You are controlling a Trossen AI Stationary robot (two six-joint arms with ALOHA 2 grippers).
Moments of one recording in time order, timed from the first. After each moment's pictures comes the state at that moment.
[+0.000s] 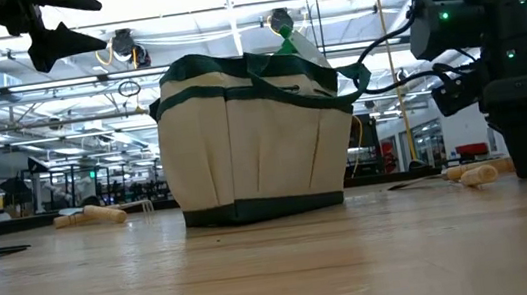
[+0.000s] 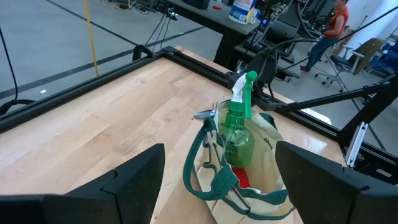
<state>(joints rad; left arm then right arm) -0.12 0.51 0.56 -0.30 -0.34 -0.45 -0.07 1.22 0.52 -0.75 -0.02 0.59</state>
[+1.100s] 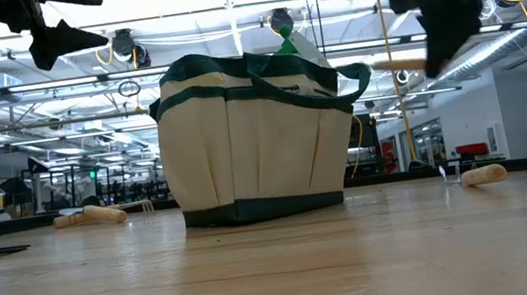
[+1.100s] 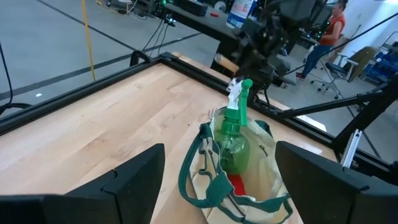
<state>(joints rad) -0.12 0.51 0.56 -0.27 -0.34 -0.45 -0.07 1.07 0.96 -1.03 0.28 0.56</state>
